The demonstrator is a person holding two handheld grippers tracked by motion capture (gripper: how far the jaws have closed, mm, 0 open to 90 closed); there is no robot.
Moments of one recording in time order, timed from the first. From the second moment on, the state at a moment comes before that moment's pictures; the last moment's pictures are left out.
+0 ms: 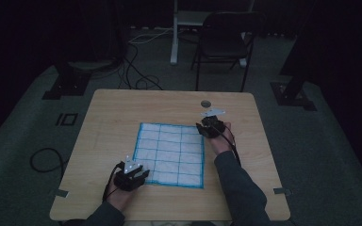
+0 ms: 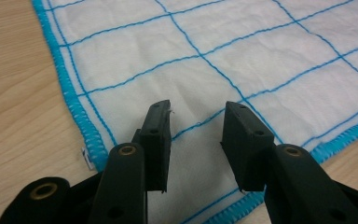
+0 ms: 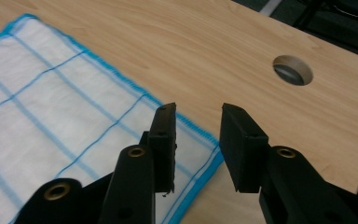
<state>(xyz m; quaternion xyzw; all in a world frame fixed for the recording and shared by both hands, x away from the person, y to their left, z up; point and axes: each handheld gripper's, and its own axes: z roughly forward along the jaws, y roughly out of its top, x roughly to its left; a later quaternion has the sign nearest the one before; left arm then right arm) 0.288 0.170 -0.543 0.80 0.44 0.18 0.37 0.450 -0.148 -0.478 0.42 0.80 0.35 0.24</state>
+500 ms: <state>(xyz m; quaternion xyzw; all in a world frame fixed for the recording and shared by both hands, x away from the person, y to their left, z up) 0.282 0.166 -0.544 0.80 0.43 0.17 0.37 0.362 -0.139 -0.529 0.38 0.83 0.36 0.18</state>
